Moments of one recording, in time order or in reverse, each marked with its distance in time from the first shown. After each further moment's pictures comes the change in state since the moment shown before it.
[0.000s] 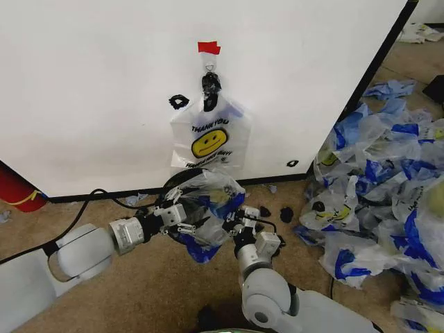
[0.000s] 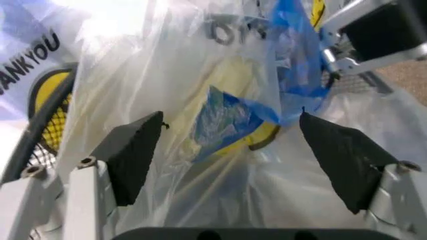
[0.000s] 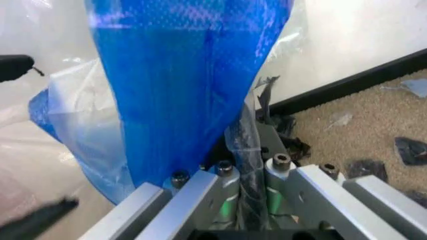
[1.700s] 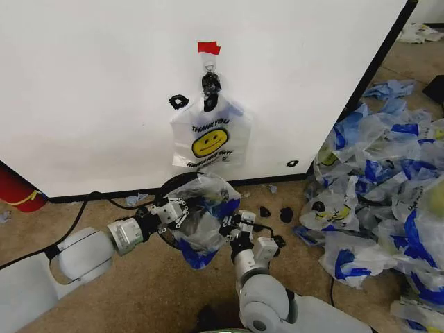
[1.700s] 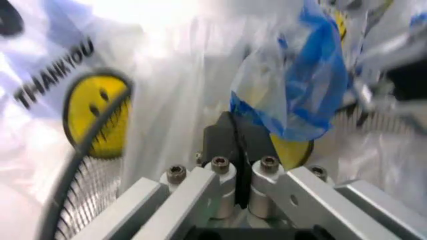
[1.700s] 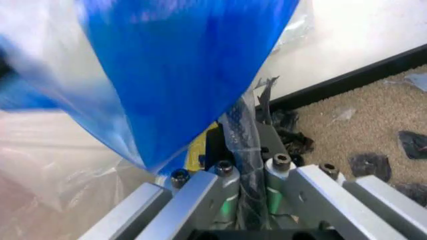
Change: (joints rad) left arm 0.081 0.000 -0.062 -0.029 -0.043 -0.055 -0.082; right arm -0.019 0.008 -0.009 -0.002 -0.020 0.005 -0.005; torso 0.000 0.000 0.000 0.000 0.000
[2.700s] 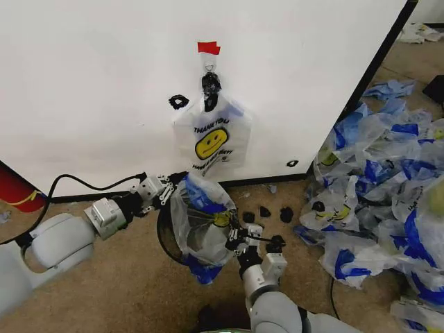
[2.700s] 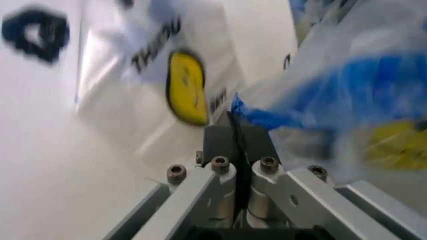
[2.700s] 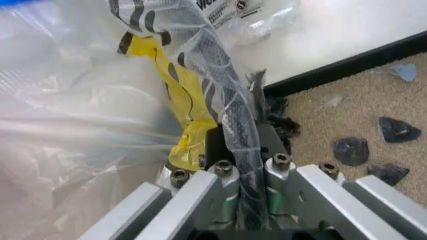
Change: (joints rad) left arm 0.015 0.081 -0.105 0.057 -0.199 -0.012 -0.052; right arm -0.101 -0.080 0.005 0.062 -0.051 0.017 -0.034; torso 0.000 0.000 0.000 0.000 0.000
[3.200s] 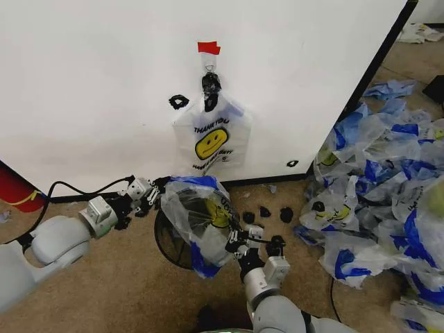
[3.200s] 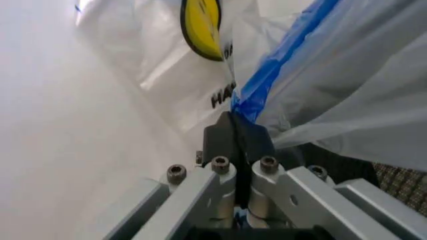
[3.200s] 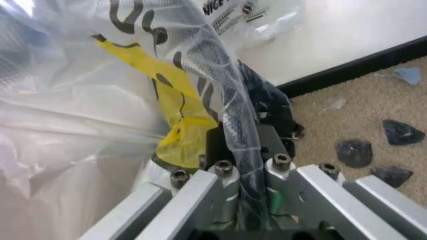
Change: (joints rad) left arm 0.011 -0.016 0.032 0.098 -0.030 0.001 -0.001; right arm -0.011 -0.011 0.002 0.022 -0.009 0.002 -0.006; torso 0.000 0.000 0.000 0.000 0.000
